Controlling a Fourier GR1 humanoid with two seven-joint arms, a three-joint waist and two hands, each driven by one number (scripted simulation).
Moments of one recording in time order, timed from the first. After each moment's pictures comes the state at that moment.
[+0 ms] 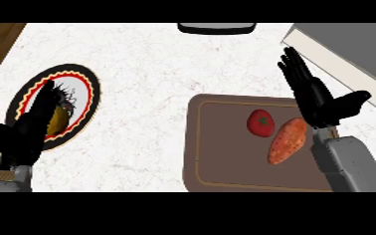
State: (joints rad) left arm -0.03 0.52 -0.12 -1.46 0.27 0.24 -0.02; right arm -0.31 -0.33 0.13 -1.34 -0.33 -0.01 -0.10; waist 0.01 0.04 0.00
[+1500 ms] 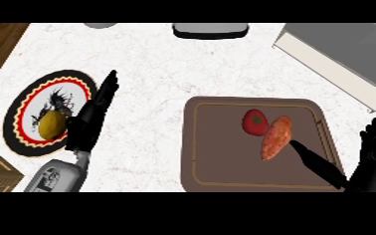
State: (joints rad) left arm -0.18 0.33 -0.29 -1.45 0.14 0.24 0.00; right arm 0.23 -0.28 0.13 -1.78 0.14 -0.84 0.15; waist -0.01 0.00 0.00
